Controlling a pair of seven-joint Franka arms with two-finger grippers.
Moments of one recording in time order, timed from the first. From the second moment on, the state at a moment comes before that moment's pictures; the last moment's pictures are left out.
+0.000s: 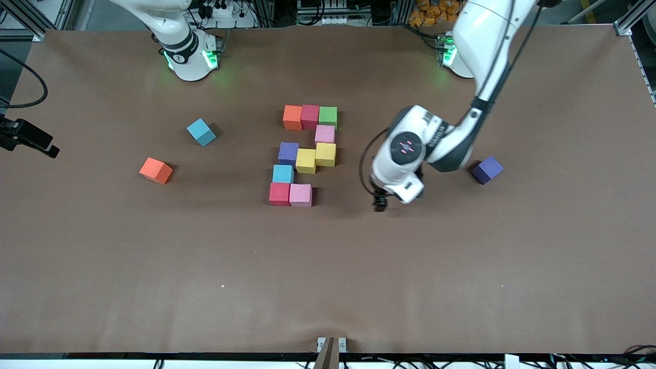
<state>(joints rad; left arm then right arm) -0.40 0.57 -0.18 -1.74 -0.01 2.23 -2.14 -0.14 0.01 0.04 -1.58 0.01 1.66 0.10</state>
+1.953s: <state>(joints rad) 0.11 0.33 -0.17 -2.23 0.13 2.26 -2.37 -0.14 0.01 0.04 -1.58 0.01 1.66 0.10</state>
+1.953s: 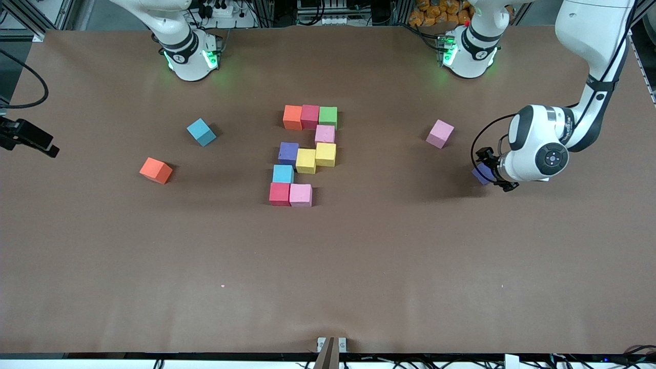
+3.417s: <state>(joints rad) 0.13 0.33 -0.17 -2.29 0.18 2.31 -2.45 -0.14 0.01 0.04 -1.58 0.01 1.66 0.10</state>
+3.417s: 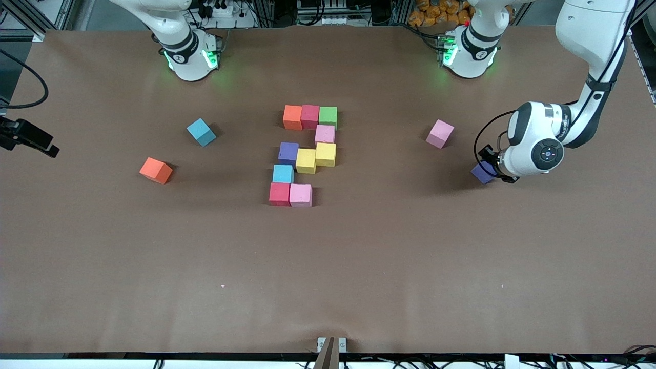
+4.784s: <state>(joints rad) -0.32 0.60 -0.28 -1.73 0.33 2.15 -2.28 -0.14 0.01 0.04 -1.57 0.01 1.66 0.10</state>
